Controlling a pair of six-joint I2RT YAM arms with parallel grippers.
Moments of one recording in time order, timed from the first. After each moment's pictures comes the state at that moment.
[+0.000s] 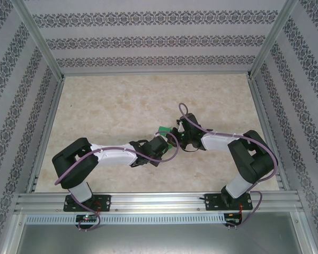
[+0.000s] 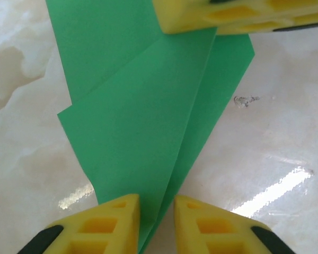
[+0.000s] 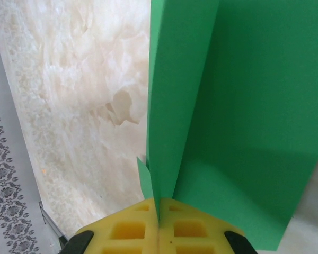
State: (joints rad) left arm -1.00 1.69 0.89 -0.29 -0.22 -0.40; right arm 0.55 1.63 0.72 0.06 -0.48 0.95
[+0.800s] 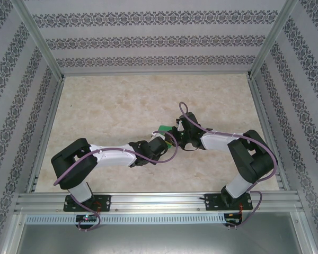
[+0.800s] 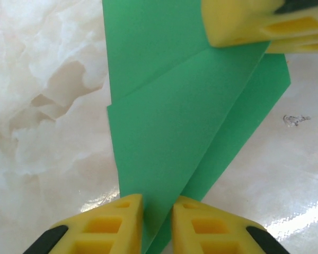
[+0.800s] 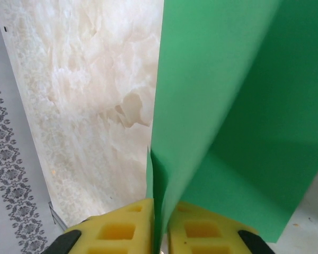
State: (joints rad) left arm -1.01 1.68 0.87 -0.28 -0.36 -0.41; right arm 0.55 1.63 0.73 0.06 -0.49 0.98
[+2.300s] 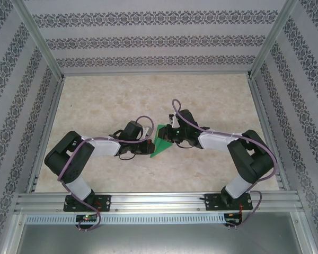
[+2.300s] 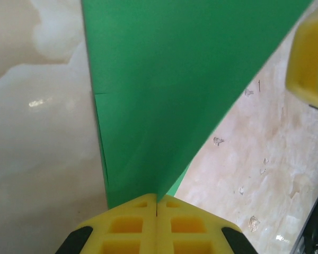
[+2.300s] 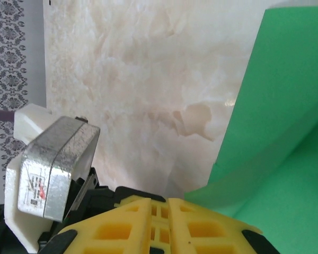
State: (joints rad) left arm -0.63 1.68 0.70 0.09 0.50 -0.63; right arm 0.59 1.65 0.79 0.13 -0.50 0.85
